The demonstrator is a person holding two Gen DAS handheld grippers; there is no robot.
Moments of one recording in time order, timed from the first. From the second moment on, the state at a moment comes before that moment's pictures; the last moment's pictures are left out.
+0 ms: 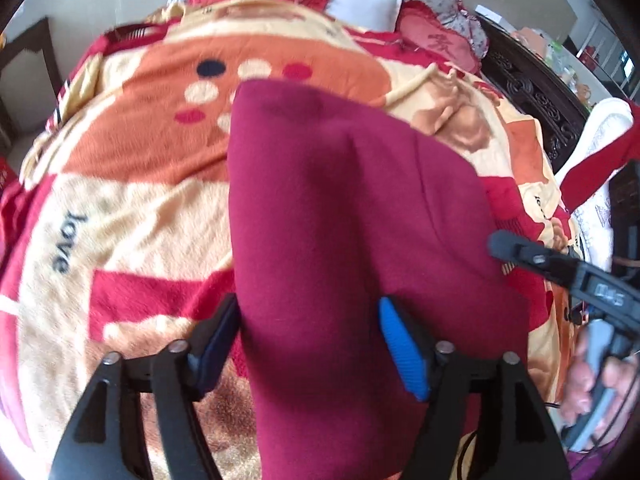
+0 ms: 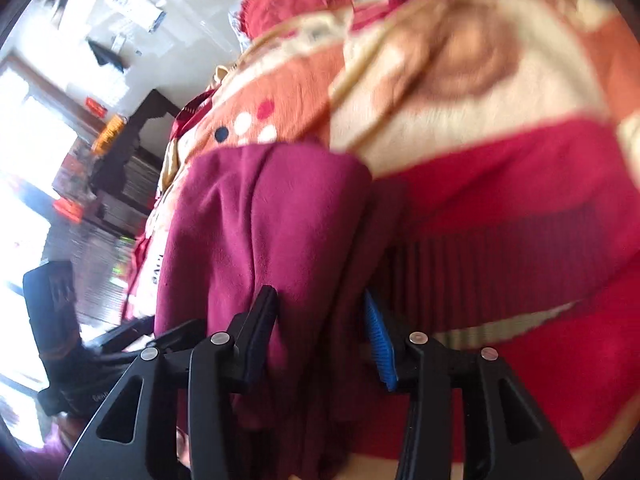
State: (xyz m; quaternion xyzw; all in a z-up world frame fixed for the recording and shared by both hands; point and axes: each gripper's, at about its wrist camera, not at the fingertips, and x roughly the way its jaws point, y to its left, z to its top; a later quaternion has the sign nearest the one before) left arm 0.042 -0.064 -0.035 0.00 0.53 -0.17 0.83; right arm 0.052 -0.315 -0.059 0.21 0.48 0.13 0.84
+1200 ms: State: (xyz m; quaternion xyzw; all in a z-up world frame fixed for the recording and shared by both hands) left arm -0.024 -0.052 0.039 0.02 0.40 -0.10 0.91; right arm -0.061 -0.249 0.032 0.02 0.40 0.03 0.92
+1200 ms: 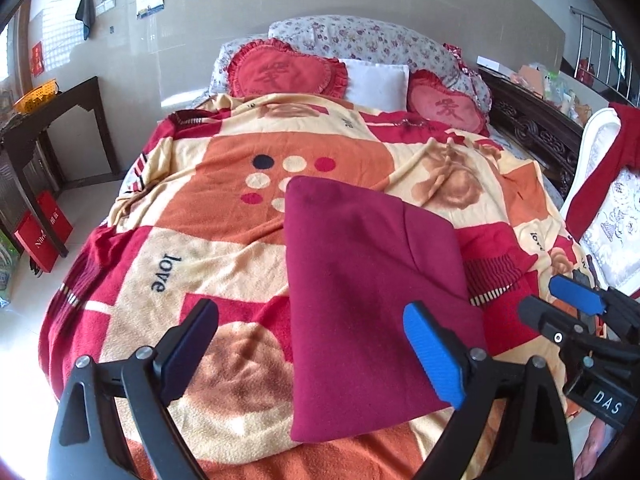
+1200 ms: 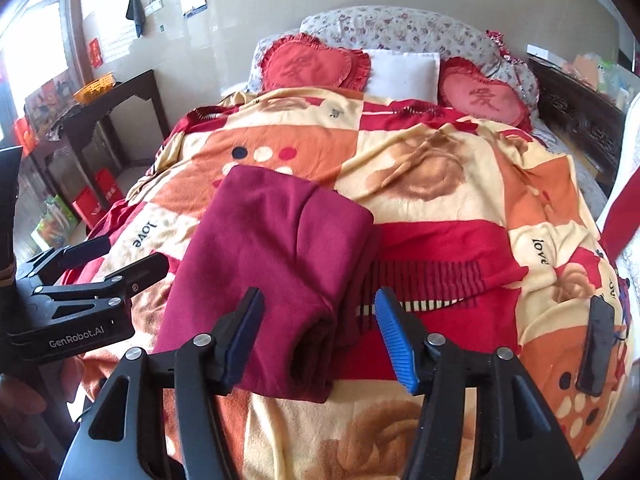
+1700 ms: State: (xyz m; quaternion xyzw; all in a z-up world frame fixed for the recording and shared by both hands) left arm -0.030 -0.042 0.041 0.02 0.39 -0.08 0.92; right arm -0.051 -0.242 0.023 0.03 0.40 0.01 0.92
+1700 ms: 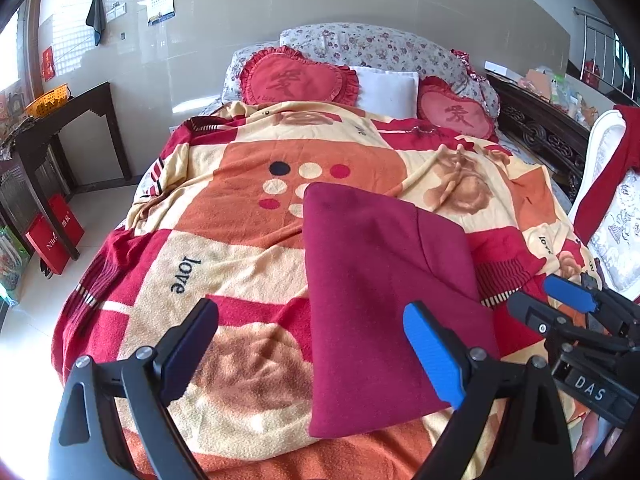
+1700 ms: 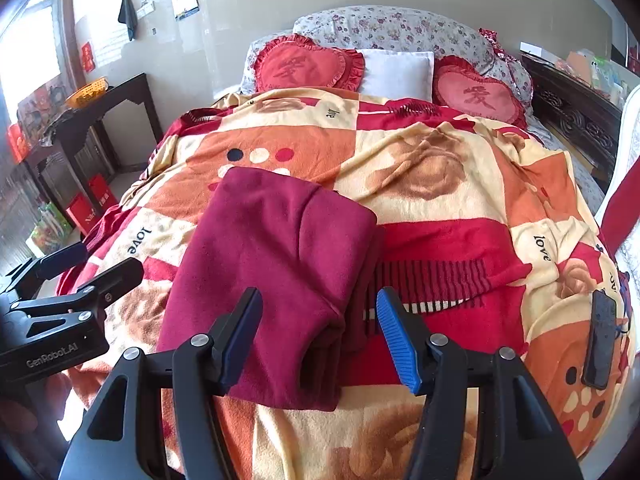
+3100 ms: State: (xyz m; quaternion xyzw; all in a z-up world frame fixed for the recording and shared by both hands) left arm -0.007 -0.036 0.027 0.02 0.41 -0.06 0.91; right arm -0.022 -0.229 0.008 0.01 0.42 0.02 0.91
